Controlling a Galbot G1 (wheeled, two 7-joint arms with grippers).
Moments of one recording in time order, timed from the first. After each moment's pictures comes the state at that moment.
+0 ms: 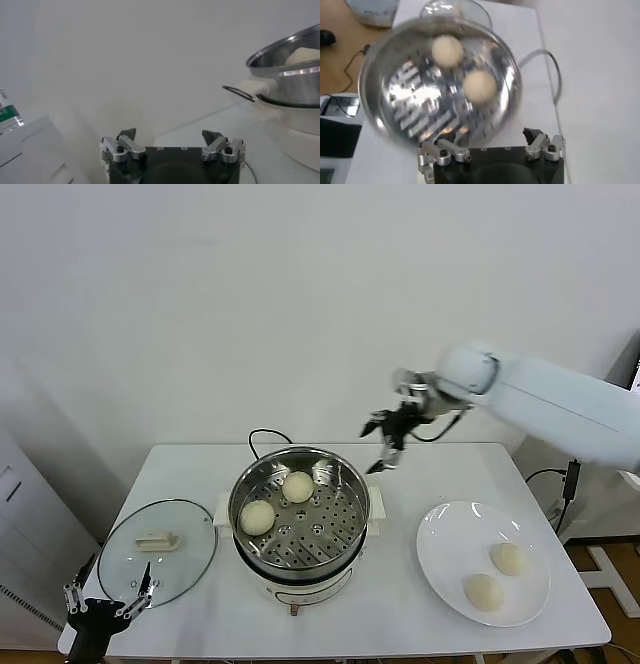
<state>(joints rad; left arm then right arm) 1.74 -1.61 -0.93 -2.14 0.25 -0.13 0.22 0.53 0.72 -1.17 1.30 0.55 -0.25 -1.12</state>
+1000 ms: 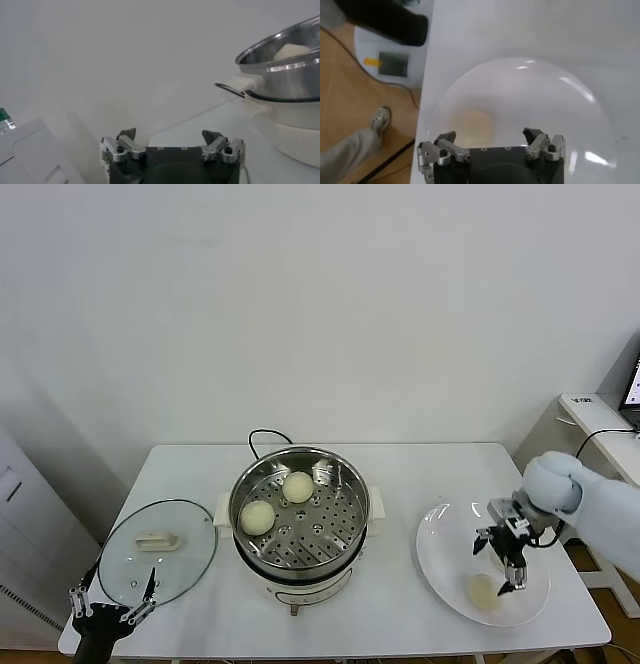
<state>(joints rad) 1.76 -1.61 -0.92 -2.14 0.27 -0.14 0.22 -0.15 0.47 -0.72 1.42 -0.09 -0.11 -1.31</state>
